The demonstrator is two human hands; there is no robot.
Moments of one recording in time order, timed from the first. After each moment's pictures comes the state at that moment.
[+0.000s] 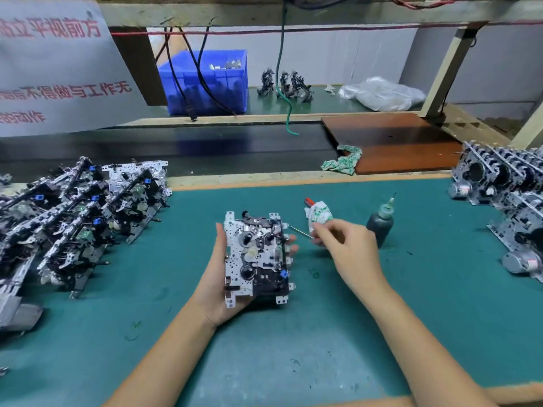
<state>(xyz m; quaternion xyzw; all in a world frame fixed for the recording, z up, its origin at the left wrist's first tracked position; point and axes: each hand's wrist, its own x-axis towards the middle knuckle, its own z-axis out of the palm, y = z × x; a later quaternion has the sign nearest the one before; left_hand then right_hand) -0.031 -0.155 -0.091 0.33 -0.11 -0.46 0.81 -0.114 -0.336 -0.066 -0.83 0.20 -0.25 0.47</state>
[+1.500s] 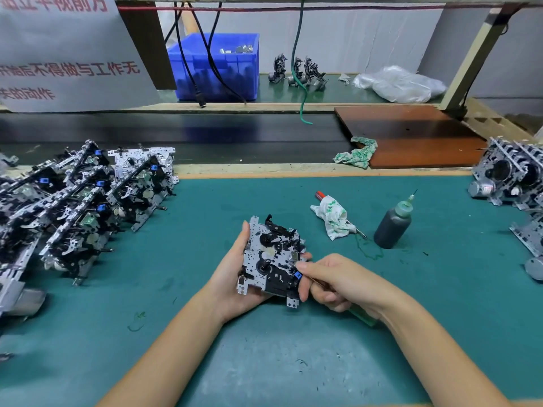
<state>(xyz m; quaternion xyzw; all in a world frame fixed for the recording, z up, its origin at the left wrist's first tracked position) -0.029 -0.163 -0.094 0.37 0.01 -0.54 0.76 -0.125 -0.320 -0.063 -0.73 0.12 0.20 0.64</state>
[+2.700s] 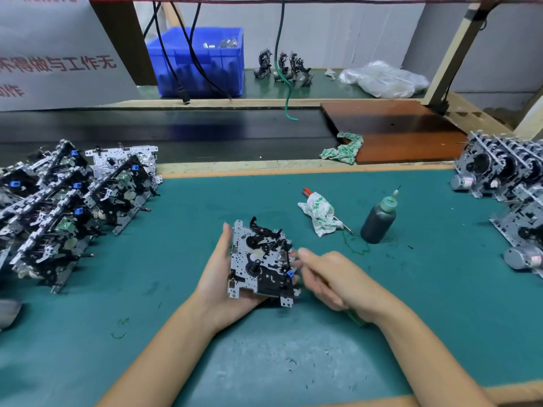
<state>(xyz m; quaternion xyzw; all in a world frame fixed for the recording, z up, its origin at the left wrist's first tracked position) -0.040 -0.163 -0.090 0.36 0.03 -0.50 0.79 -0.136 -0.324 -0.072 -0.77 0.11 0.08 0.63</state>
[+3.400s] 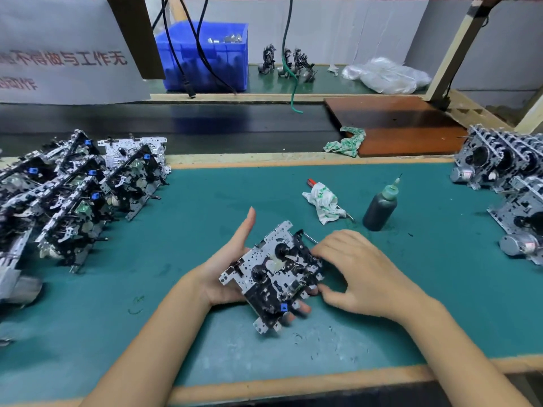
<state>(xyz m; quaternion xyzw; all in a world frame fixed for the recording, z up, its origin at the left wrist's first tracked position) -0.038 -0.148 -0.078 0.40 -0.08 -0.66 0.63 -0.163 -0.344 -0.076 -0.99 -0.10 -0.11 0.07</state>
